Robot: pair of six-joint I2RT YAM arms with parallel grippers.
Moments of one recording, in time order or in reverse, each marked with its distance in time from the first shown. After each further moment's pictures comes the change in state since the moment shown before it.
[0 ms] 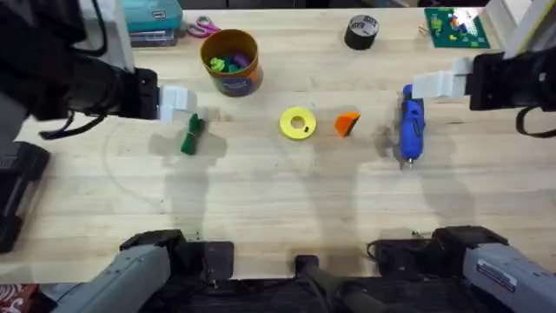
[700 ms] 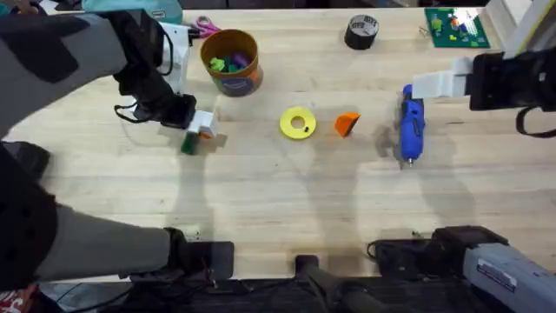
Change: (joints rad) left arm -0.033 0.503 0.000 0.064 0.009 0.075; right arm 0.000 0.000 0.000 0.000 0.000 0.000
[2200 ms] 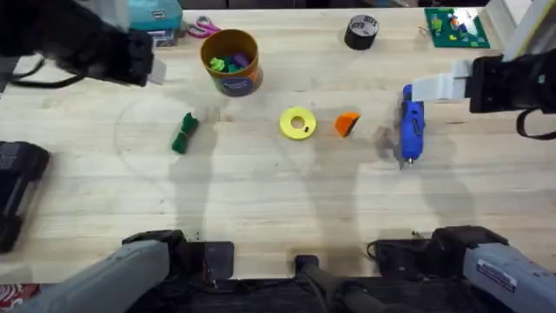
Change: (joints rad) left arm 0.000 -0.346 0.277 -0.223 0.007 0.008; right arm 0.000 0.000 0.000 -0.019 0.000 0.000
